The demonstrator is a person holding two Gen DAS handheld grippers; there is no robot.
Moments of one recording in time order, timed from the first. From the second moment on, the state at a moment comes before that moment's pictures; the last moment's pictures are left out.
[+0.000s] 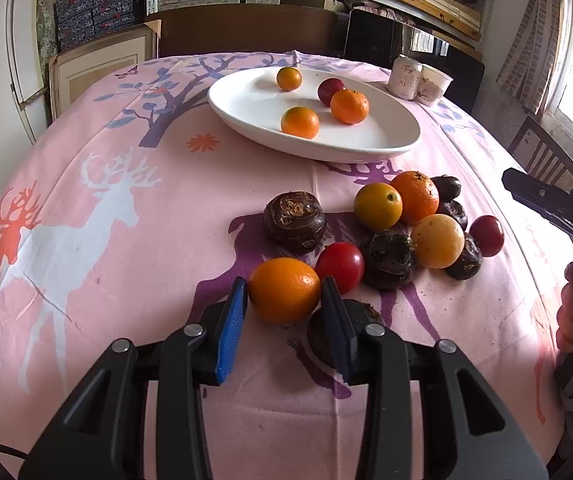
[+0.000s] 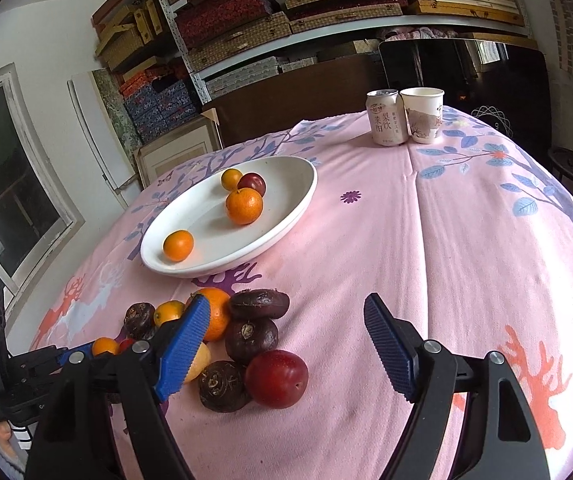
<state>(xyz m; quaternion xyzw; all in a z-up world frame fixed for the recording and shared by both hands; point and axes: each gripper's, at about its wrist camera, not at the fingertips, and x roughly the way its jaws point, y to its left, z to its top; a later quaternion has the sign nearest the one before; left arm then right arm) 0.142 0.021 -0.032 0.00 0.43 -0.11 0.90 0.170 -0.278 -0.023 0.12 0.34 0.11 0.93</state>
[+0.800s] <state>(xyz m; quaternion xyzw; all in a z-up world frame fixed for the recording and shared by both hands) 0.149 0.036 -0.032 -0.01 0.43 -0.07 0.90 0.172 -0.267 -0.058 0.13 0.43 0.16 0.88</state>
